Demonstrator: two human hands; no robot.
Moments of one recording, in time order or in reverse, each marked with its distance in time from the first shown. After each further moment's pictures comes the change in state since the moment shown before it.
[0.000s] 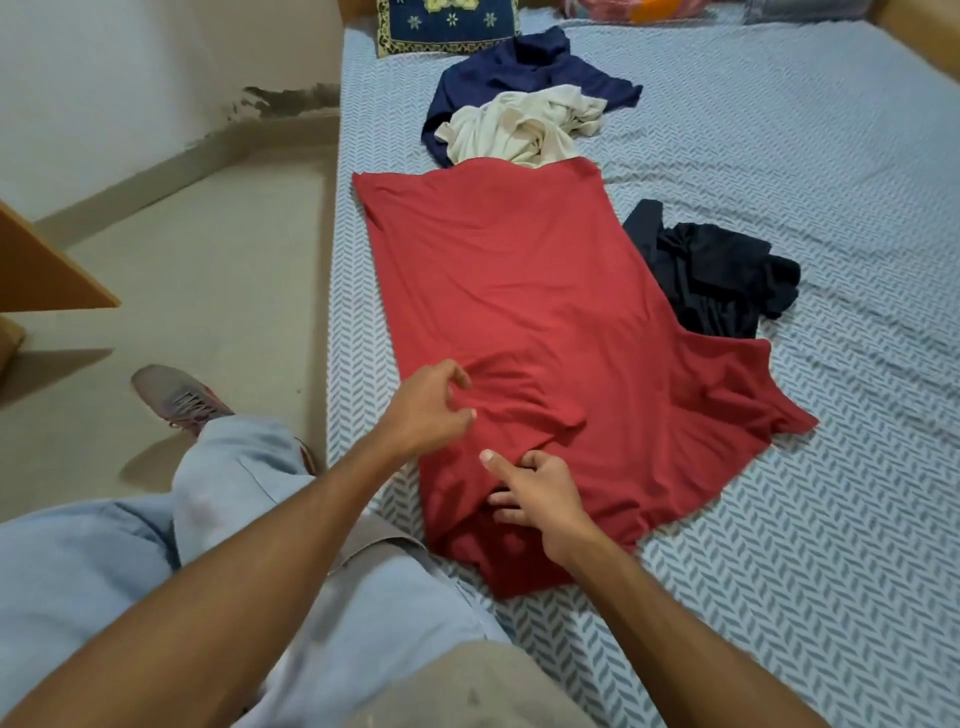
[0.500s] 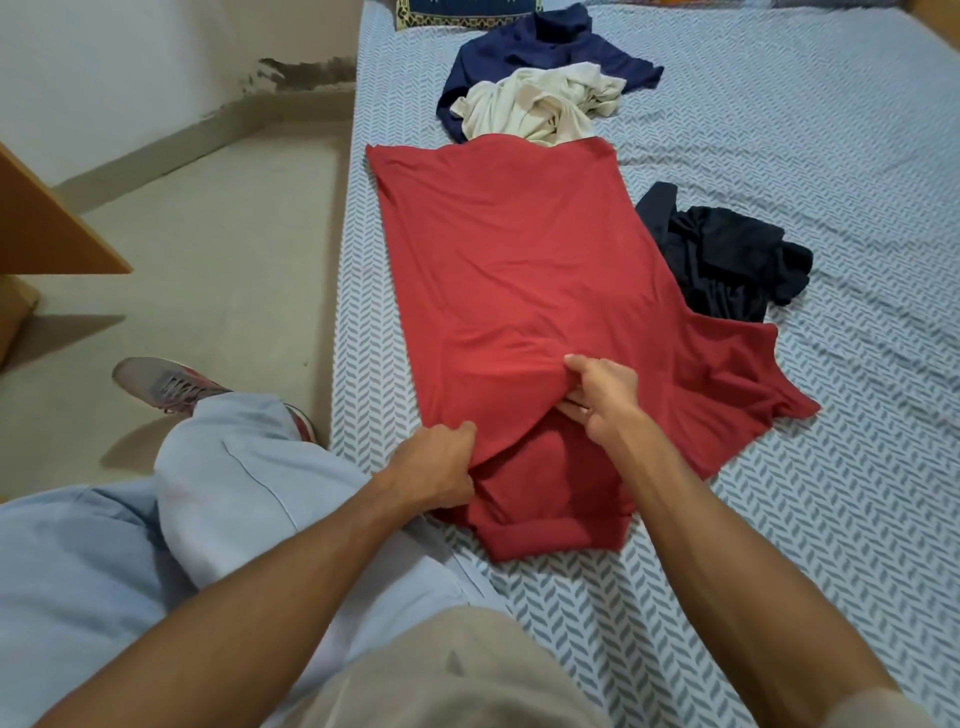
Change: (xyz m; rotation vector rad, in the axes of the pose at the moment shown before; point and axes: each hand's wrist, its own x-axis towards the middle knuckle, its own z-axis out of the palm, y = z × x) left_hand -0.059 -0.014 0.048 0.510 -0.308 0.062; right_hand 0.044 -0.073 -0.050 0.275 0.237 -0.049
